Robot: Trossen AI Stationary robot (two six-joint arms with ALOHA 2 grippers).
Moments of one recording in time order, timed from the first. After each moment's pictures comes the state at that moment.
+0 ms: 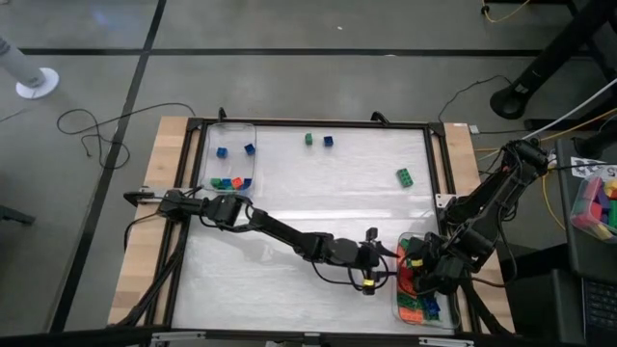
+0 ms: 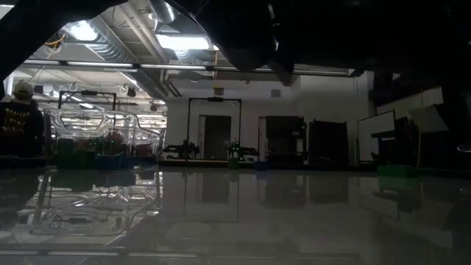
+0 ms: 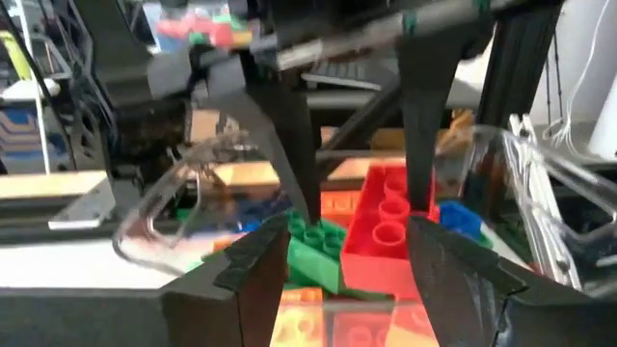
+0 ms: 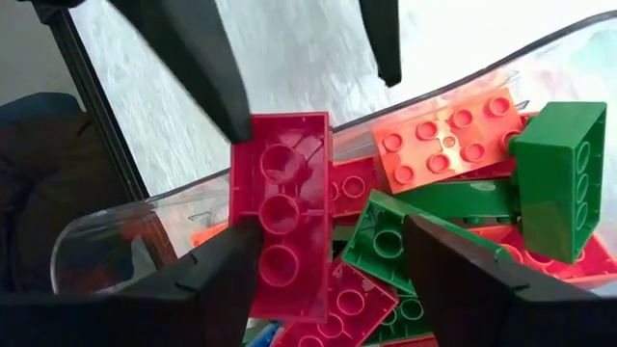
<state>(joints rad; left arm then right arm) -0.27 2.55 1.90 0.59 -0.20 0.01 0.94 1.21 0.89 -0.87 0.15 1.38</state>
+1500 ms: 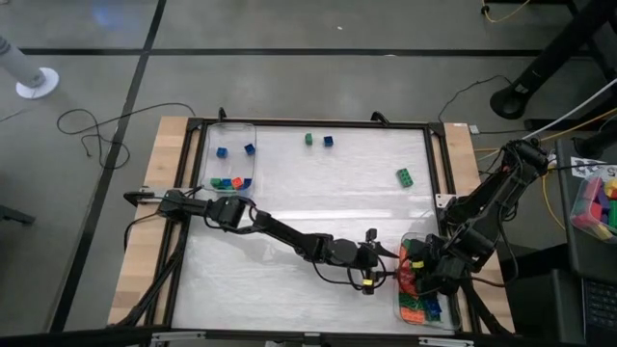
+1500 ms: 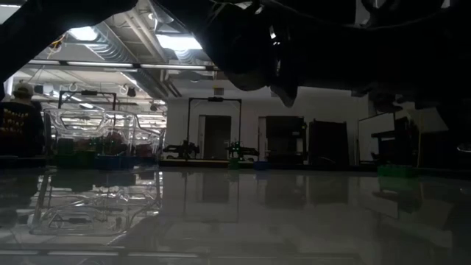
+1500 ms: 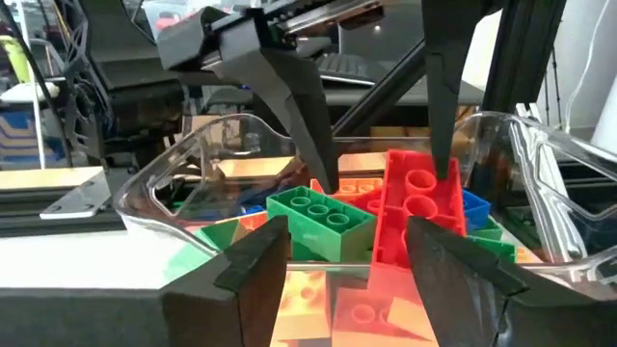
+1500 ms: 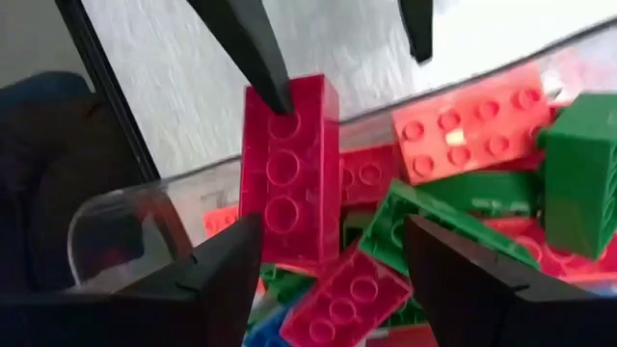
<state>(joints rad) -0.27 2.60 1.90 0.66 -0.19 0.02 0.94 1.21 0.89 -0.87 0.08 1.38</state>
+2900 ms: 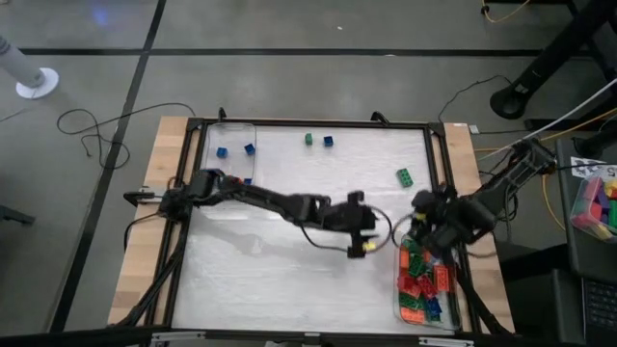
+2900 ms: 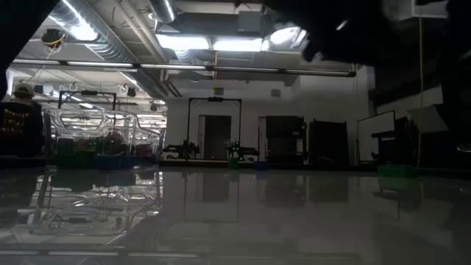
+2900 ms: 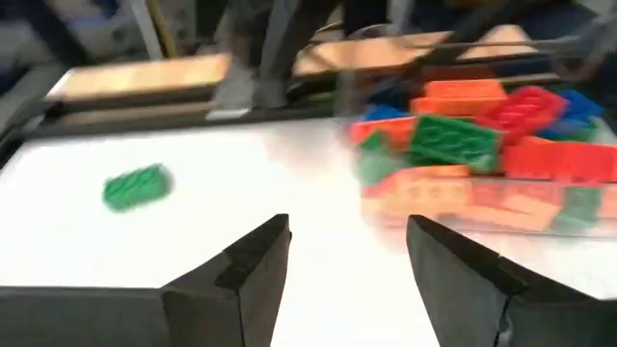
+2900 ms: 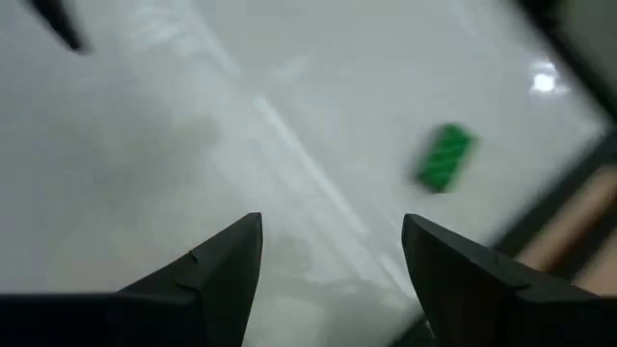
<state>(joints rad) -0.16 2.21 1.86 -0.15 -0.21 0.03 0.71 1.11 1.03 -1.47 0.52 1.30</state>
